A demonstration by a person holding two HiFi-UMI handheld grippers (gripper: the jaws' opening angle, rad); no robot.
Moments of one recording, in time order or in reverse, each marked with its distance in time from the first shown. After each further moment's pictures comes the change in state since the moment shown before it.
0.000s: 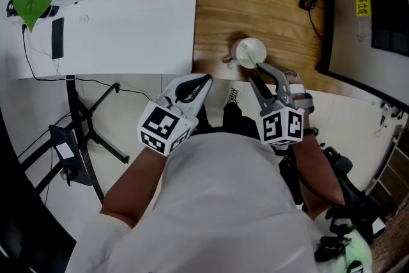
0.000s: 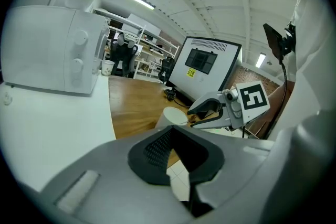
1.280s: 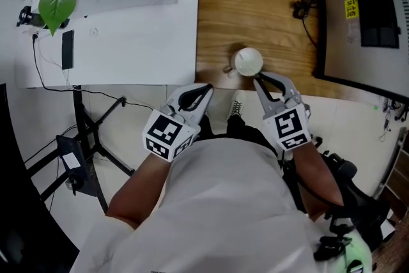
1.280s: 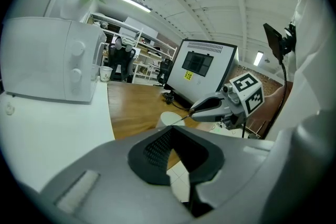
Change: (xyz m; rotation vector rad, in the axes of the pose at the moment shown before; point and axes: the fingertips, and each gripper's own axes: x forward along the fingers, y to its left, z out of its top) left arm -0.011 -0.009 0.011 0.038 -0.017 0.002; right arm -0.023 -0.020 0.007 0.477 -0.123 0.003
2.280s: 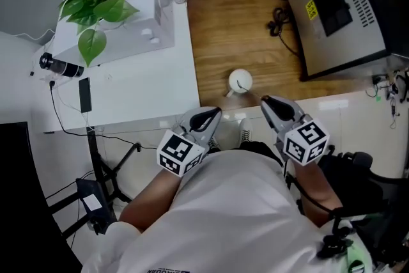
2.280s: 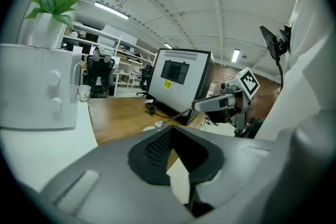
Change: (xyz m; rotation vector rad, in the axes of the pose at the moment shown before) left arm -0.024 -0.047 0.032 0.170 -0.037 -0.156; right arm -0.092 0.008 0.035 0.554 -0.282 -0.054
